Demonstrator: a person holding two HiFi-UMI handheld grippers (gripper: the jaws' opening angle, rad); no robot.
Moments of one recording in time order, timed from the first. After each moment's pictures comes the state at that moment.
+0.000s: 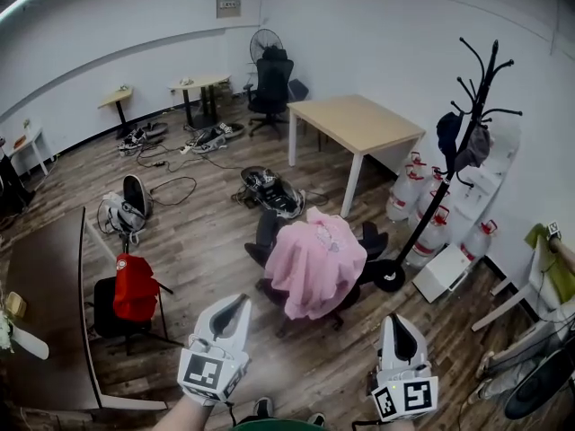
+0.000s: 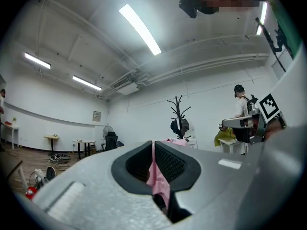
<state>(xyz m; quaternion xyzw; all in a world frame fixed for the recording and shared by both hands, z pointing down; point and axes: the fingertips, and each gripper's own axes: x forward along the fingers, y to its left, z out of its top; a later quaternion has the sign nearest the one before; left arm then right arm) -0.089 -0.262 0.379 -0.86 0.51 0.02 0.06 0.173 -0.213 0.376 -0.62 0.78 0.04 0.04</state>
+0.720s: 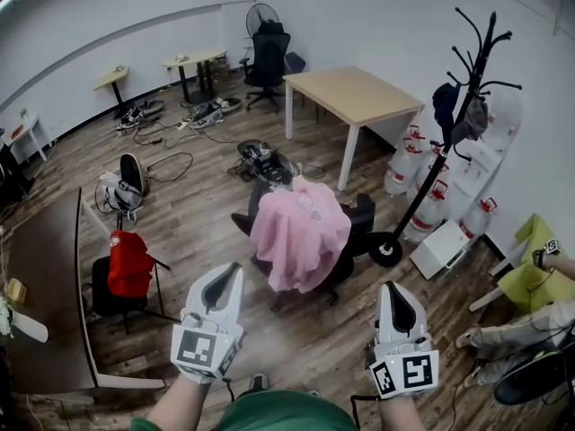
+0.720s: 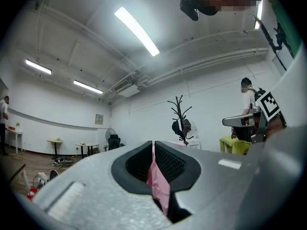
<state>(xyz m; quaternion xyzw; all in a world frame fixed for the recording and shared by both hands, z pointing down) -0.052 -0.266 0.371 -0.84 0.54 0.01 0.07 0.209 -0.222 0.369 -0.60 0.80 0.05 0.05</state>
